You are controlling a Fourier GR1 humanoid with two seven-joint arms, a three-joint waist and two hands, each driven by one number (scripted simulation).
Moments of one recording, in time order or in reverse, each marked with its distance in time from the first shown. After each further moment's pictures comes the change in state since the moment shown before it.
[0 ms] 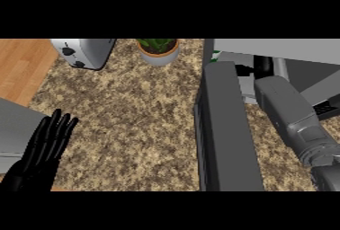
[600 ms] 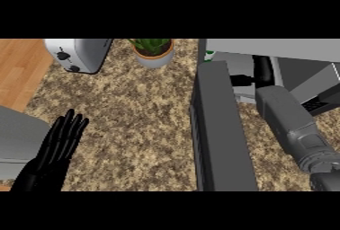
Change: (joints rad) left arm 0.001 -0.007 -0.066 0.011 -0.034 0.033 0.003; right arm 0.069 0.007 -0.034 -0.011 -0.031 0.109 -0.067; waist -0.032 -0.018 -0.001
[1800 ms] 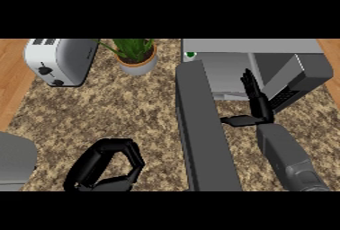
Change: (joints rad) left arm -0.155 0.035 -0.152 0.289 -0.122 -0.093 -0.042; right arm 0.299 0.055 -0.001 -0.103 -0.028 0.324 -0.218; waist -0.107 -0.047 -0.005
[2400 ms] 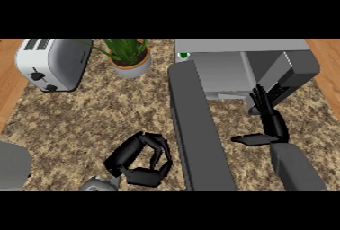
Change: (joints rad) left arm -0.175 -0.030 -0.116 0.300 -0.149 0.042 -0.035; right arm 0.255 -0.024 0.070 -0.289 -0.013 0.105 0.025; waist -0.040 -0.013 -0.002
